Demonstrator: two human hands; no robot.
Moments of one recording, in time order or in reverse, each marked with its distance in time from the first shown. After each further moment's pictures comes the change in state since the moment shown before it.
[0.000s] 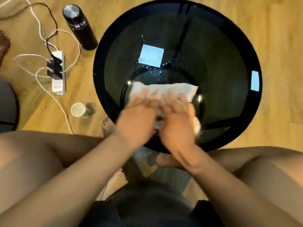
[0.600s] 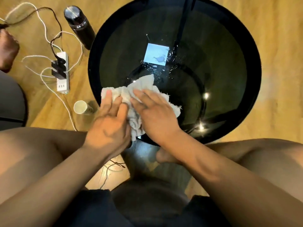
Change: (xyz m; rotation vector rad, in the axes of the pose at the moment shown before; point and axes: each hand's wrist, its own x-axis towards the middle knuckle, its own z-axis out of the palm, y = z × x) left_hand -0.050 -0.019 0.005 0.064 -0.002 -0.094; right_hand 0.017 -0.010 -0.005 -0.032 -0.090 -0.413
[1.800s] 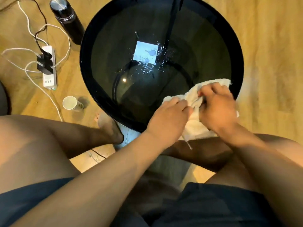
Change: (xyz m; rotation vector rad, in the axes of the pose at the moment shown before) left_hand 0.041 0.124 0.018 -0.116 0.017 0.434; right_hand -0.091 0.114 -0.043 -0.100 0.106 0.471
